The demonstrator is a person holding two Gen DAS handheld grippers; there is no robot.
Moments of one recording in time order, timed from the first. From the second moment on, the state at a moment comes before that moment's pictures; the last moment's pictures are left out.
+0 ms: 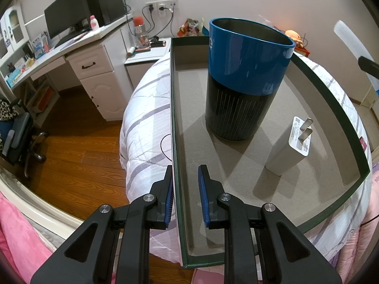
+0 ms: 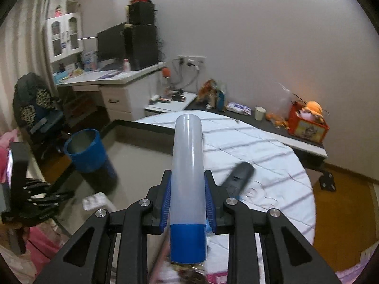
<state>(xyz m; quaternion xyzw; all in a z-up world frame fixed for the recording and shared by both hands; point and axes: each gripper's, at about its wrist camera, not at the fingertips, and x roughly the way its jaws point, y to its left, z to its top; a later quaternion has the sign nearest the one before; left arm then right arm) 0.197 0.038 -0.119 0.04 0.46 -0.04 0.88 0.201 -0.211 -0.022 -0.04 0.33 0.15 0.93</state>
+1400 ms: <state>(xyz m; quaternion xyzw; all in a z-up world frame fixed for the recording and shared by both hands) 0.197 0.045 -0.117 0.03 0.46 -0.05 0.88 0.196 -0.150 -0.093 -0.07 0.41 0.19 0.89</state>
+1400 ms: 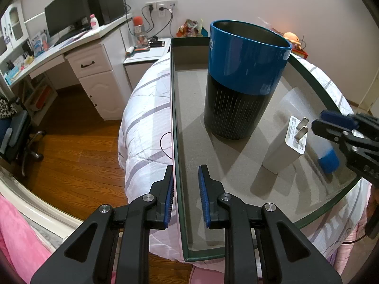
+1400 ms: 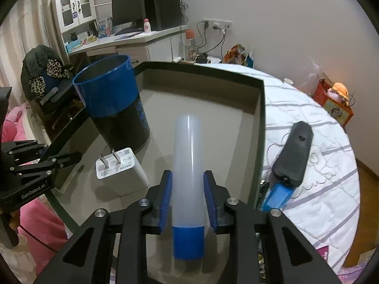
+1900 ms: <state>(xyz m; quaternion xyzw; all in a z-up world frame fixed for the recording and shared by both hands) 0.194 0.045 -0.117 0.03 0.46 -0.04 0.88 0.166 -0.251 -0.042 0.00 0.35 0.09 0.93</state>
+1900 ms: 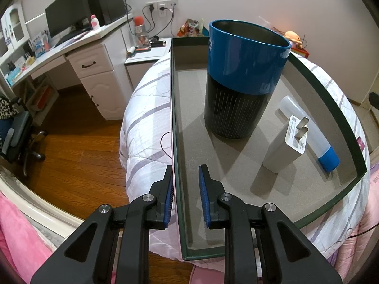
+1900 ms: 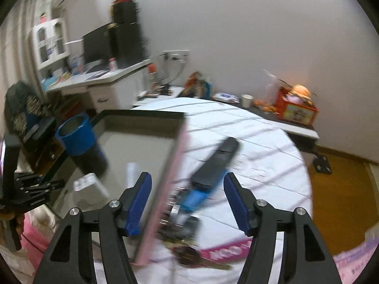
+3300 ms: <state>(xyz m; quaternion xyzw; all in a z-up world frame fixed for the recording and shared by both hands) 0.198 0.038 -0.117 0.06 0.46 -0.04 0.88 0.321 -0.268 -0.132 0.03 0.48 0.04 0.87</state>
